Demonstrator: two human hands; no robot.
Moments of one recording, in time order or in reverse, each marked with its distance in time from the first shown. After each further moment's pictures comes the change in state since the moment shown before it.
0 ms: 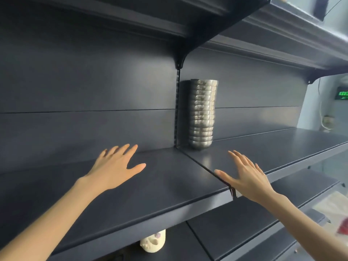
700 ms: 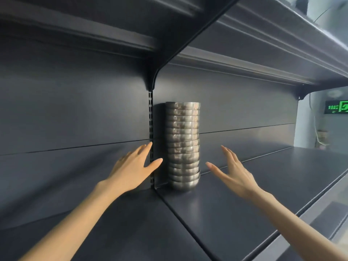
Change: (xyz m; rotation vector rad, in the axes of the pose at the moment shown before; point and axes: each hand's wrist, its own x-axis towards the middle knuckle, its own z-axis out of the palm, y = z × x) left_hand 0.191 0.106 -0.017 -0.280 0.169 0.132; right_hand 0.174 0.050 -0.012 0.295 0.127 -0.005
